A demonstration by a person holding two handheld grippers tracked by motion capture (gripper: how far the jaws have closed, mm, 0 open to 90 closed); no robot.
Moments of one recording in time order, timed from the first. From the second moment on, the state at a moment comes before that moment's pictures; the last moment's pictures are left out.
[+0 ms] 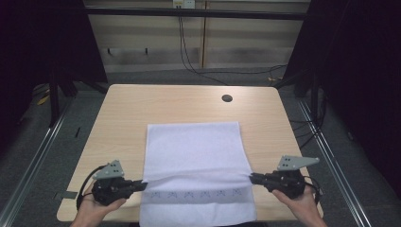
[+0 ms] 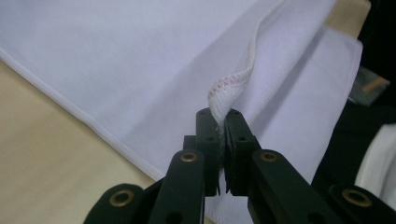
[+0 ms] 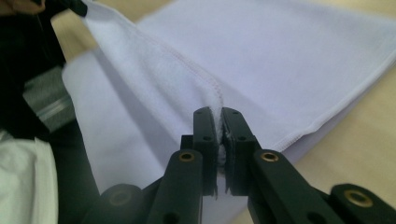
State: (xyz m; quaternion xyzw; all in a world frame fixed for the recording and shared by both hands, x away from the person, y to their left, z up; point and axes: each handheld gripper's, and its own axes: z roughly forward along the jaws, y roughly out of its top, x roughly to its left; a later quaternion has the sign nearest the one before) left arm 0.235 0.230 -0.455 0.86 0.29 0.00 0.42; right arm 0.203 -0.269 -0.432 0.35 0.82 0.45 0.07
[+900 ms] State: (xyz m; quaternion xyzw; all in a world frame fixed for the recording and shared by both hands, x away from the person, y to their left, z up) left arm 0.219 0.249 -0.460 0.85 0.26 -0.02 0.46; right arm 0.183 -0.268 -0.458 0.34 0.83 0.44 0.03
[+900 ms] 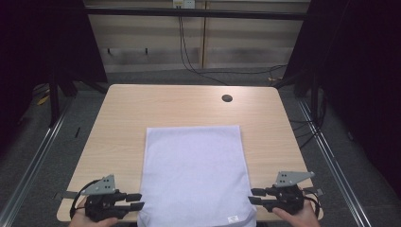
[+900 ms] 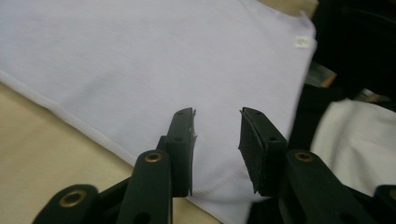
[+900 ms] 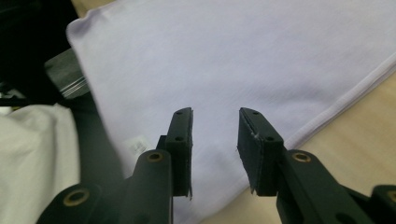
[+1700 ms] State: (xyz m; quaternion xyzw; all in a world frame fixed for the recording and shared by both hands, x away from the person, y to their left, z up) left arm 0.366 0.199 -0.501 0.83 0.37 0.06 0.40; right arm 0.354 -0.213 -0.499 0.42 0.82 0.38 0.08
